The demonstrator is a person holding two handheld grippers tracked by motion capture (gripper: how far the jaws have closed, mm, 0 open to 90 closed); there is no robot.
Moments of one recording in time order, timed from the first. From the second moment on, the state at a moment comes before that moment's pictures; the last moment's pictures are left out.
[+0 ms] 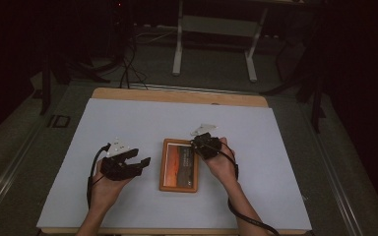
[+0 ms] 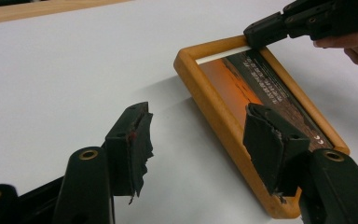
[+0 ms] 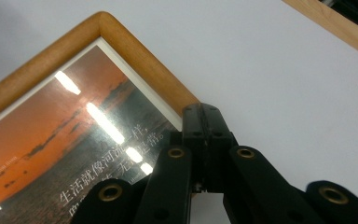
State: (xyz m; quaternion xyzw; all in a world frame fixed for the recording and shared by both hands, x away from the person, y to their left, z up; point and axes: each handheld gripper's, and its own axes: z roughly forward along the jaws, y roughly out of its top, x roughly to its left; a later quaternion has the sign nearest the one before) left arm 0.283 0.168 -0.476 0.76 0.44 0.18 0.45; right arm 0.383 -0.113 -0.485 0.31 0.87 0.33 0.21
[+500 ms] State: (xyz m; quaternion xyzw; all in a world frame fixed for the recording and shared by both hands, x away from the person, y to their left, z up) left arm 0.284 0.169 -0.475 0.76 0.44 0.17 0.45; right arm 0.388 -0.126 -0.493 0.34 0.86 0.33 0.19
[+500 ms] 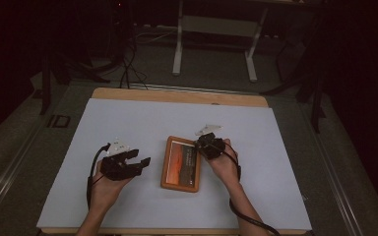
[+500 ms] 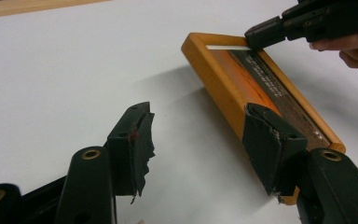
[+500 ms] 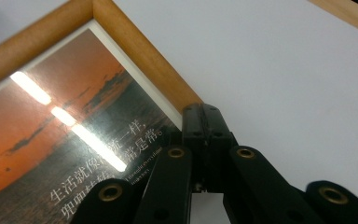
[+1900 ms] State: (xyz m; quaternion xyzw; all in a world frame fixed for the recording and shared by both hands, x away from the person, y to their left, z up) left arm 0.274 0.130 -0.475 0.78 0.41 0.10 0.46; right arm 0.390 -0.136 -0.511 0.36 0.85 0.32 0.19
